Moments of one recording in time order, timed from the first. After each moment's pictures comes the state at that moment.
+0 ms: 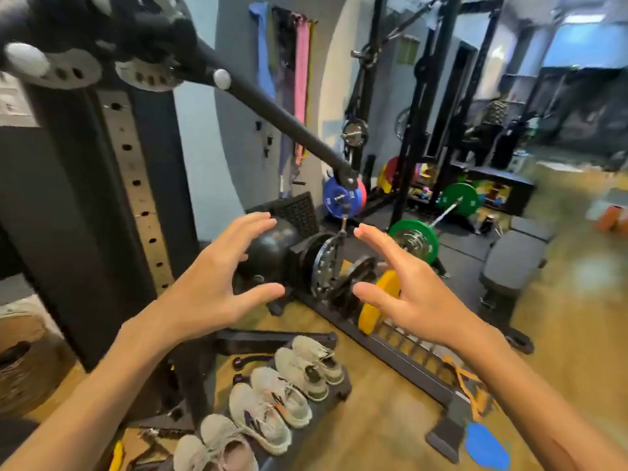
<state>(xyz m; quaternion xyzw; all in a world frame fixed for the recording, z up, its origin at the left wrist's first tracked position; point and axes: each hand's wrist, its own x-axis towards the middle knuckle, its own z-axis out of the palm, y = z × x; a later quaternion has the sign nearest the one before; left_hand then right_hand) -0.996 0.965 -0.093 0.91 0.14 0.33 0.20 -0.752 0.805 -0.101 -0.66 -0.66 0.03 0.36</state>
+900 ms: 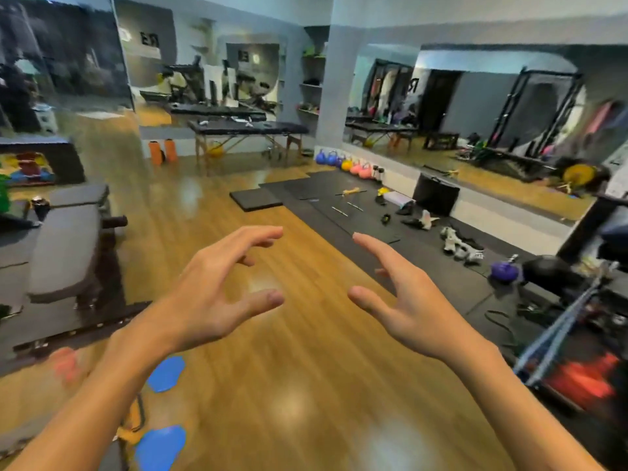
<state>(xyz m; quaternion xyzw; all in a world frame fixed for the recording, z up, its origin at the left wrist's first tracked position) -0.369 0.423 -0.103 0.77 -0.47 0.12 0.42 -0.467 0.167 -0.107 -0.94 -0.07 -0.18 0.28</state>
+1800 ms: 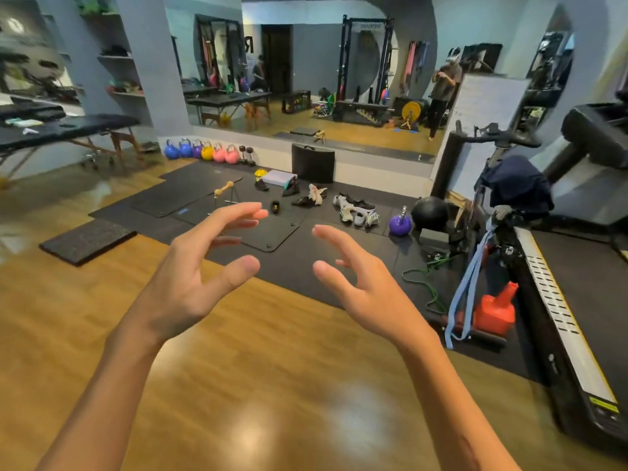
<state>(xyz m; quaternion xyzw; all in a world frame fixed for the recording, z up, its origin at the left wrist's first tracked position) 0.050 0.004 -0.112 0.61 -0.62 -0.04 0.50 -0.126 -0.162 -0.148 -0.87 0.14 -0.29 0.37</state>
